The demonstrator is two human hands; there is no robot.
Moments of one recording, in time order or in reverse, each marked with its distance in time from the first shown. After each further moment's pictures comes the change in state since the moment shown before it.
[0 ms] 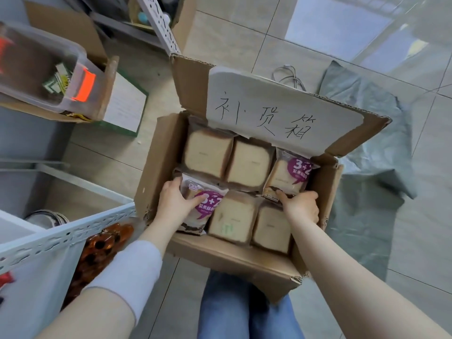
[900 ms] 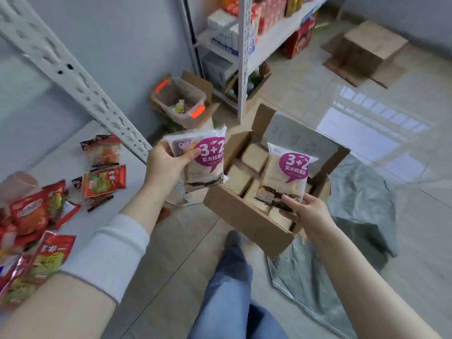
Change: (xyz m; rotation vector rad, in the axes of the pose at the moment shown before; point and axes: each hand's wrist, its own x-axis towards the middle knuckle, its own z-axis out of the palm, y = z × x) left_hand -0.325 -0.040 -0.182 -0.719 0.587 0.252; right_hand -0.258 0.111 -0.143 0.613 -0.662 -0.537
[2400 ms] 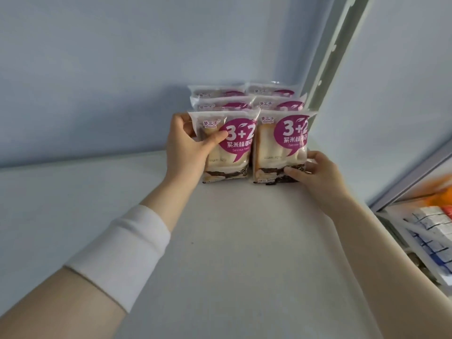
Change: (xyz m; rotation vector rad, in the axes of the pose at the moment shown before) left_hand 0.350 0.023 -0.558 -0.229 0.781 0.189; right_hand 0.000 -0.225 0.789 -0.725 -0.589 -0.805
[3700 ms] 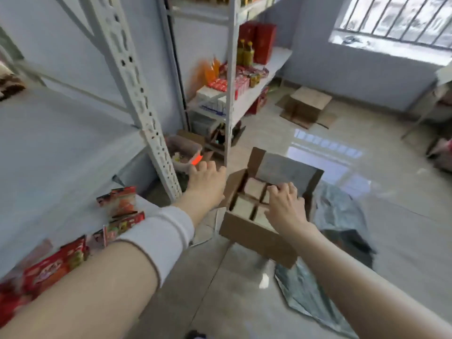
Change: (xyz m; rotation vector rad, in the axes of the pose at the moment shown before) left_hand -0.580 0.096 0.059 1.151 -1.293 0.952; right_hand -0.619 0.161 -0.203 -0.945 0.268 0.721
